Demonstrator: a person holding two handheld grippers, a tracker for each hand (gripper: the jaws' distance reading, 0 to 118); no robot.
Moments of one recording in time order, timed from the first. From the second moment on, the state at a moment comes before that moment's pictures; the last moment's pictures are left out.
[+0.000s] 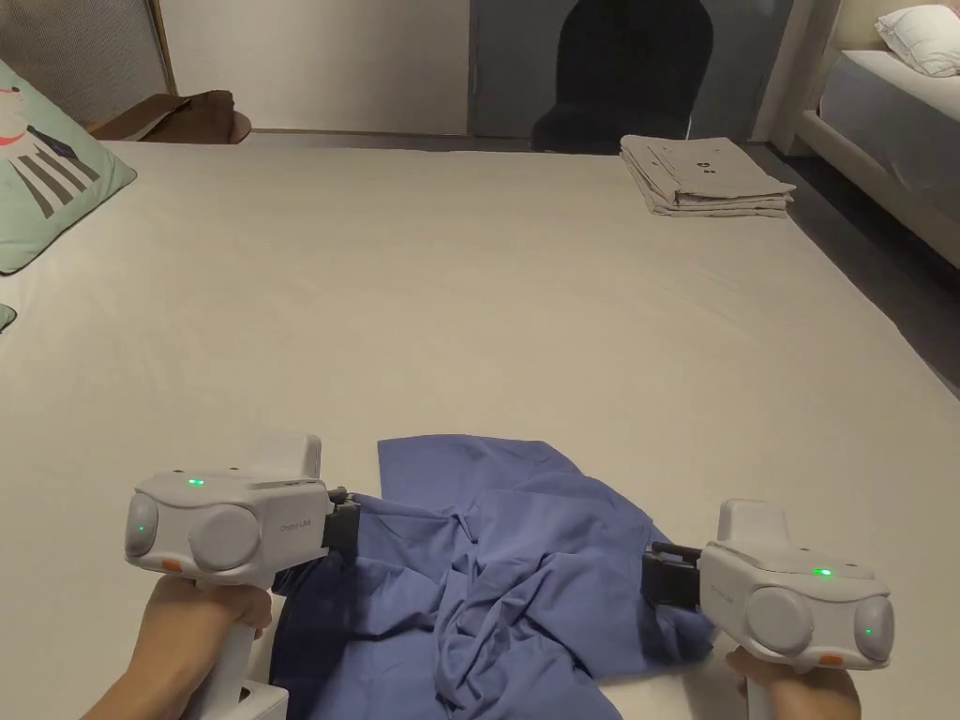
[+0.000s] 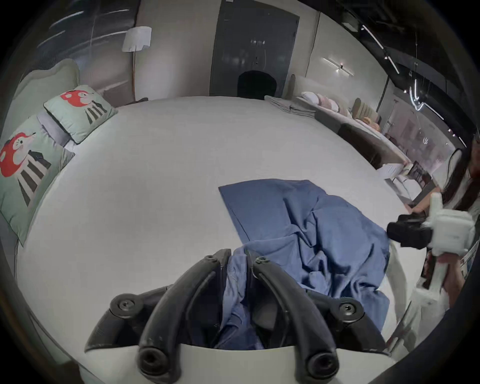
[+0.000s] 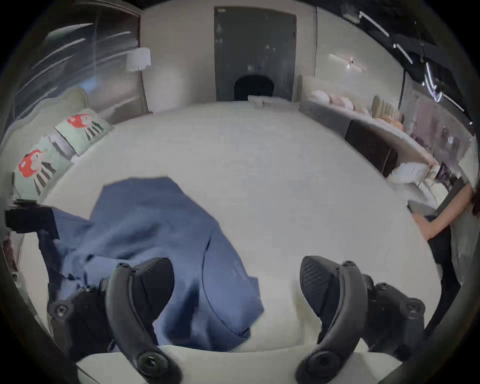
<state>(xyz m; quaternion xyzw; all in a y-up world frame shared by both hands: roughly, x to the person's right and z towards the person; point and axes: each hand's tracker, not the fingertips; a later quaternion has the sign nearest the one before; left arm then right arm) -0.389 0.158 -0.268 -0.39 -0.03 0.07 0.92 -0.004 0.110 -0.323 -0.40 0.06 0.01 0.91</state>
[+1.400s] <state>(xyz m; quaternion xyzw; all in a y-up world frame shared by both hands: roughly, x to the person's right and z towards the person) -0.530 0.425 -0.361 -0.13 0.14 0.03 0.98 -0.046 0.417 -0.448 0.02 0.07 0.13 0.99</state>
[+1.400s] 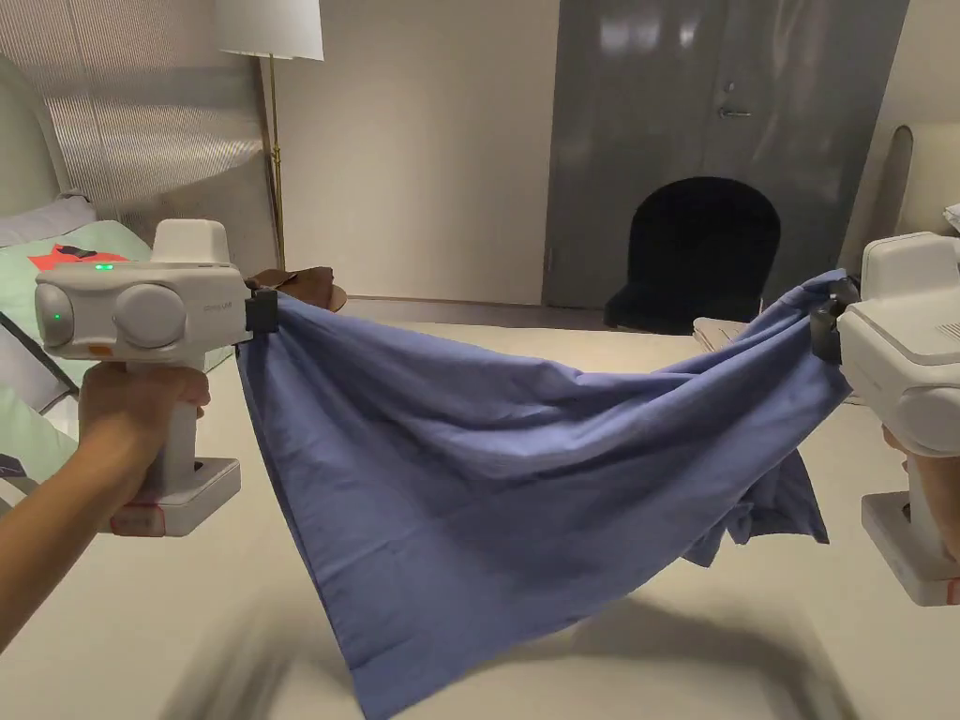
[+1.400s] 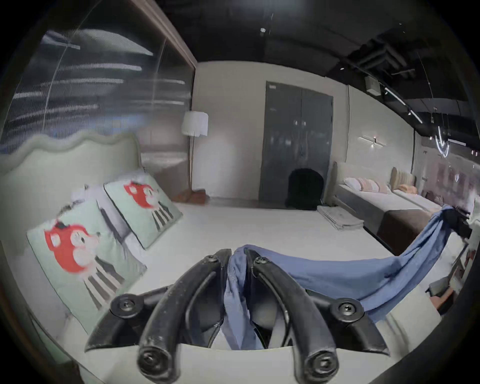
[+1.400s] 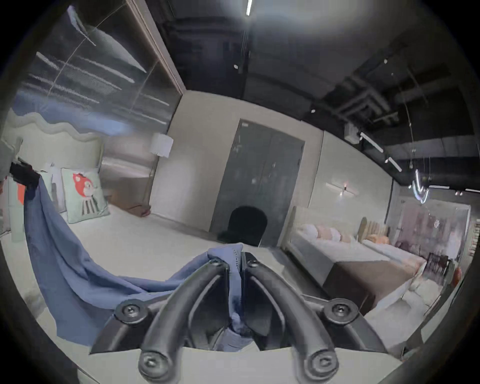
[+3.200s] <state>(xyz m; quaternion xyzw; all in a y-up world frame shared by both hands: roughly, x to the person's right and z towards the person) -0.532 0.108 -0.060 -0.39 0.20 0.11 0.89 0.042 0.111 -0.200 -0.35 0.11 0.01 0.93</state>
